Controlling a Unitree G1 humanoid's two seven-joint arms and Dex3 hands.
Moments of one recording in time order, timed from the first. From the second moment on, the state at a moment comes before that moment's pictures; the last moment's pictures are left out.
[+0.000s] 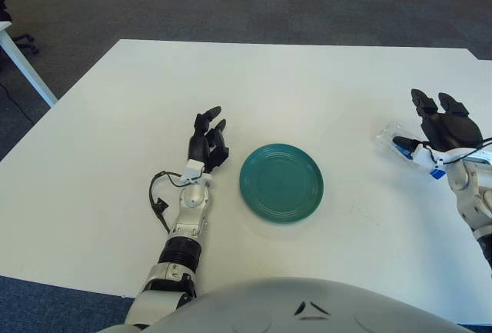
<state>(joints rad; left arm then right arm) -0.10 -0.05 0.01 0.55 0.04 -0.33 0.13 -0.01 -0.76 0.02 0.12 -0.75 0.04 -0.10</state>
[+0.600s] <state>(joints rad) -0.09 -0.03 0.03 0.54 0.00 -0.36 0.08 0.07 -0.71 0.02 0.11 -0.73 0.02 -0.14</state>
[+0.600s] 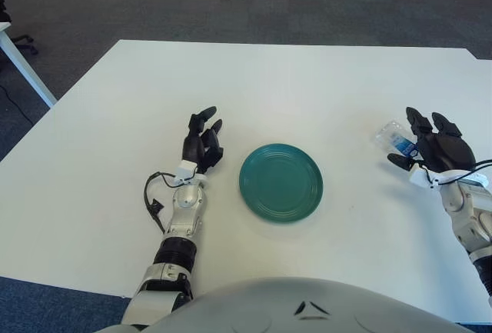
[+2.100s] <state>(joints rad) 0.10 0.00 0.02 0.30 0.00 -0.32 0.00 -0.08 -0.64 0.04 0.45 -0.62 -0.09 -0.22</state>
